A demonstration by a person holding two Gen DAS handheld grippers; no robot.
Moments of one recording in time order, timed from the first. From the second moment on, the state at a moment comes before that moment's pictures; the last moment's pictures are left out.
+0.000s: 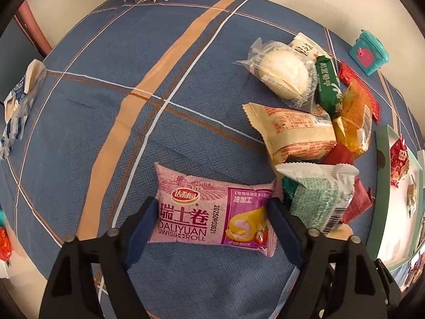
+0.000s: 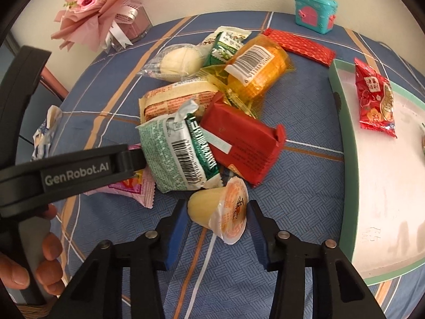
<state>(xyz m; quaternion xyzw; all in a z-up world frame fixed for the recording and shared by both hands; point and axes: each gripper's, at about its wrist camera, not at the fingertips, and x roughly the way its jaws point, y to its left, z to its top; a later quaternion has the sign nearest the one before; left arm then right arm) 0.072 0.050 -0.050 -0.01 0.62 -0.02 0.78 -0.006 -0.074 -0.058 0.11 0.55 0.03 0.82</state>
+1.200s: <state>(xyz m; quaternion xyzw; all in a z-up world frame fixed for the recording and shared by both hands) 0.041 0.043 0.028 -0.02 0.53 0.00 0.85 -0.040 -0.179 0.003 0.18 0.51 -0.07 0.84</state>
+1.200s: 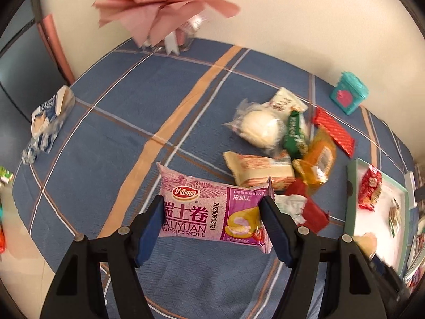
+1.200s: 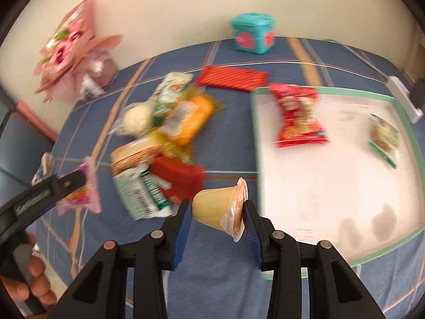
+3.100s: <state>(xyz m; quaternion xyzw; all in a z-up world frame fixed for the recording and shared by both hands) -0.044 -0.184 -0.005 0.16 0.47 -0.27 0.83 -0.118 -0.373 -0.030 0.30 0.49 -0.33 0.75</state>
